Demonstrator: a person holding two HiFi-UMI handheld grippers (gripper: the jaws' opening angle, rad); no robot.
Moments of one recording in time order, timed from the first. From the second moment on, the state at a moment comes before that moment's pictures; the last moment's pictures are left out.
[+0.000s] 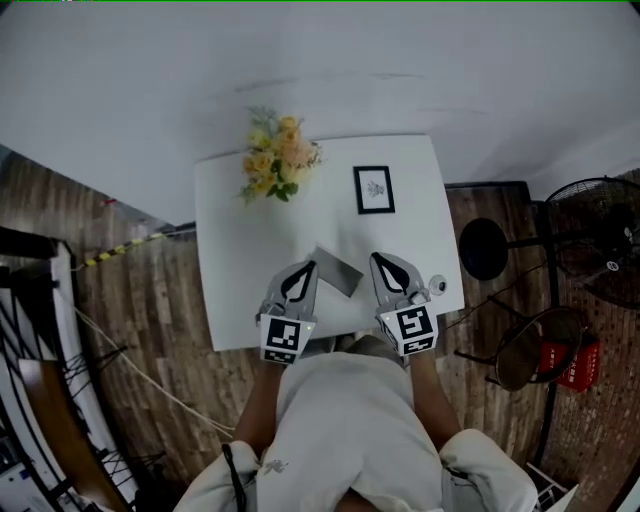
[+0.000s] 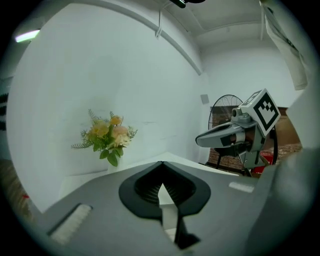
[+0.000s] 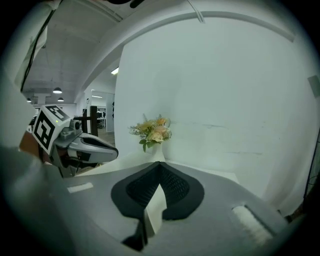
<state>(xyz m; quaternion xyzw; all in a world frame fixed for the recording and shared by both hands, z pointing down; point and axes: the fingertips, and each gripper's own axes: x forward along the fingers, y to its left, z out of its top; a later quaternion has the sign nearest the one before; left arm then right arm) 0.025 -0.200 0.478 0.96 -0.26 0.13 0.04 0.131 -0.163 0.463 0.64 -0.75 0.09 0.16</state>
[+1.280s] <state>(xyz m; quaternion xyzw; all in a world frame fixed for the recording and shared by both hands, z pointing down) 0.067 -0.193 0.627 0.91 -0.30 0.26 0.14 0.136 -0.173 0.604 0.49 -0.81 0.19 0.26</state>
